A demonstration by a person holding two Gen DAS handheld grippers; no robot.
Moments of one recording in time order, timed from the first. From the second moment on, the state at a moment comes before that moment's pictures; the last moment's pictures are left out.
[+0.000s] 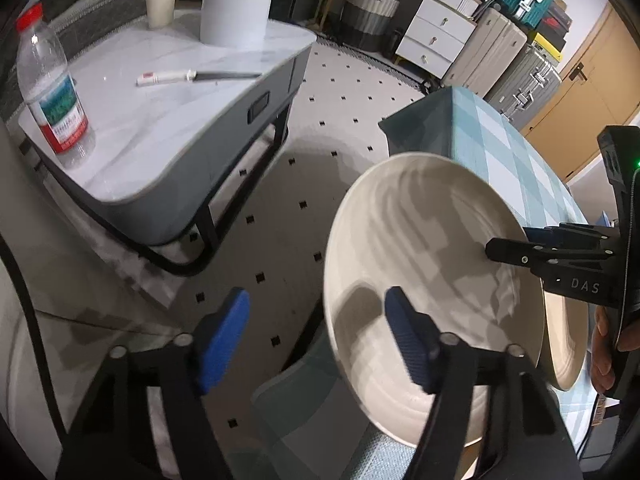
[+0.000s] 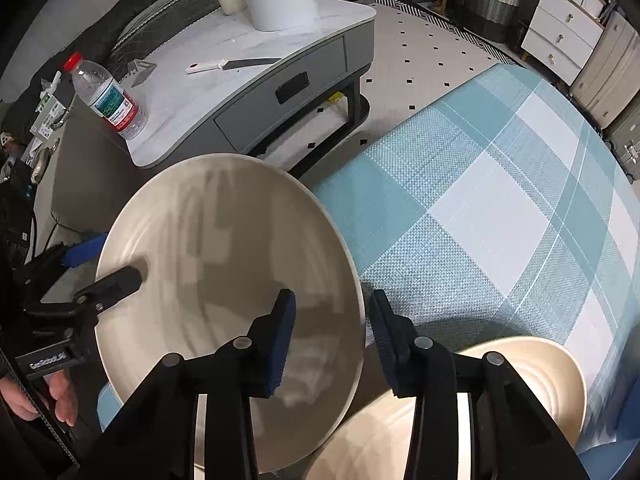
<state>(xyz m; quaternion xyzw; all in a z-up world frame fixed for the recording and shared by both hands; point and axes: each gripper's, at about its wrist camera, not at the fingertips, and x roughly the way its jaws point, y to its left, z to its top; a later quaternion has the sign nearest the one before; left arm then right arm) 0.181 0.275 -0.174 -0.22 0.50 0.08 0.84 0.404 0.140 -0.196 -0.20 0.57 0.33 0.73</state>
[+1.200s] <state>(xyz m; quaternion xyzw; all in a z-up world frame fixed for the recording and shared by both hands) 0.189 0.272 -0.156 -0.26 0.52 0.02 0.81 0.411 0.119 -0.178 -0.11 0.60 0.30 0.74</state>
